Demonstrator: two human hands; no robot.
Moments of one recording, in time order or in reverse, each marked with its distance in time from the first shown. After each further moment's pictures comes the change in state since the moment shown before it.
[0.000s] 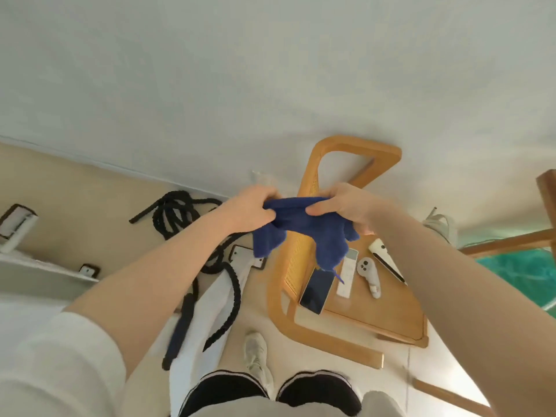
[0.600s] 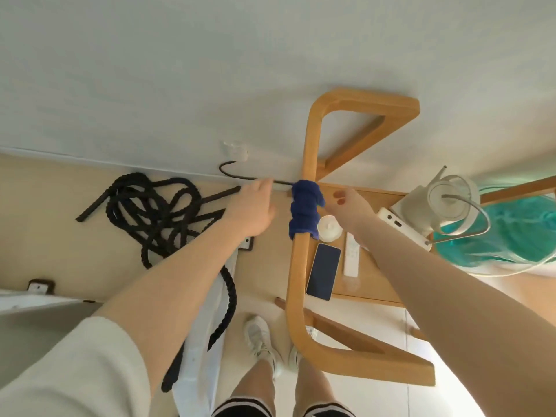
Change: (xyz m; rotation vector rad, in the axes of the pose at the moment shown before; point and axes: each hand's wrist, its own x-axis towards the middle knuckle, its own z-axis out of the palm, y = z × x) left_hand 0.120 -0.103 0.059 0.224 -0.087 -0.012; right_hand 0.124 0.079 0.023 -0.148 0.570 0.374
